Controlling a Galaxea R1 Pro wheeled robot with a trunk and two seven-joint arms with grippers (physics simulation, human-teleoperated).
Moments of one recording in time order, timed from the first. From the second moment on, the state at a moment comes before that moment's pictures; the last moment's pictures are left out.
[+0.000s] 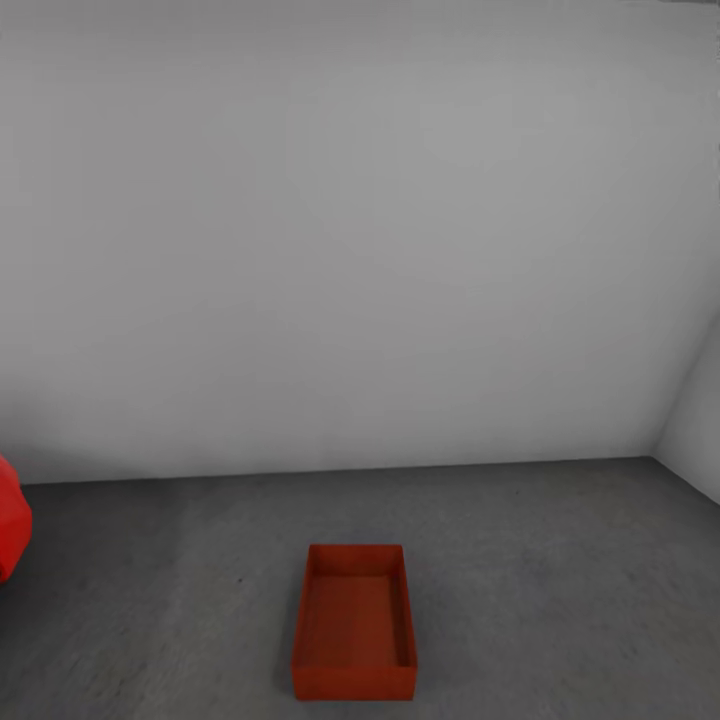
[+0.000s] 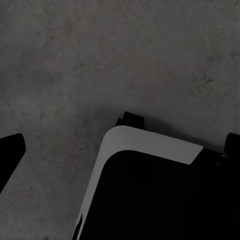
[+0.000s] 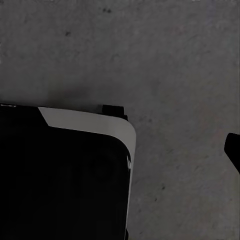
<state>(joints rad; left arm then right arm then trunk) -0.20 0.04 0.00 0.00 0.30 -0.08 0.09 -0.15 -0.03 0.24 0.03 -0.14 -0.18 0.00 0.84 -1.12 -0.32</state>
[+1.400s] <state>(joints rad) -0.20 0.03 0.00 0.00 0.30 -0.08 0.09 -0.15 -0.03 0.24 0.03 -0.14 -0.19 -0.01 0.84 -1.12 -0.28</state>
